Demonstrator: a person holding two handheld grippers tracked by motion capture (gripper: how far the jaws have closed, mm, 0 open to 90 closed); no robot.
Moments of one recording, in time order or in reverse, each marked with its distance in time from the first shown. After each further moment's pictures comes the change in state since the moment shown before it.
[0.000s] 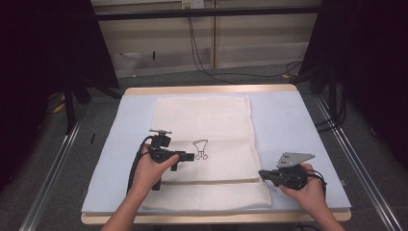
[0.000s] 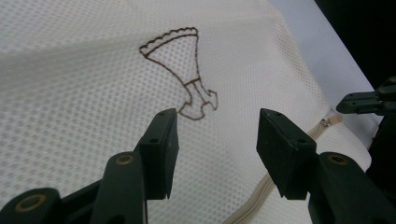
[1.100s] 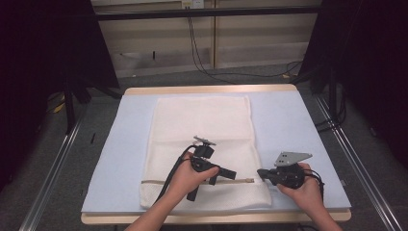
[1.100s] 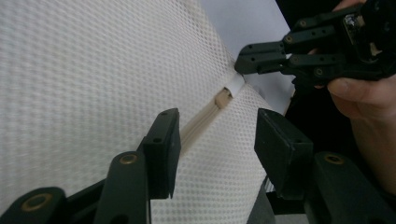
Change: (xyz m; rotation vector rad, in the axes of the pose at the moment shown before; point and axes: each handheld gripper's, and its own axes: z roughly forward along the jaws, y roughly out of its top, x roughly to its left) left arm -0.074 -0.006 0.084 0.219 -0.289 -0.008; right arm -0.003 0.000 0.007 -0.006 -0.019 0.024
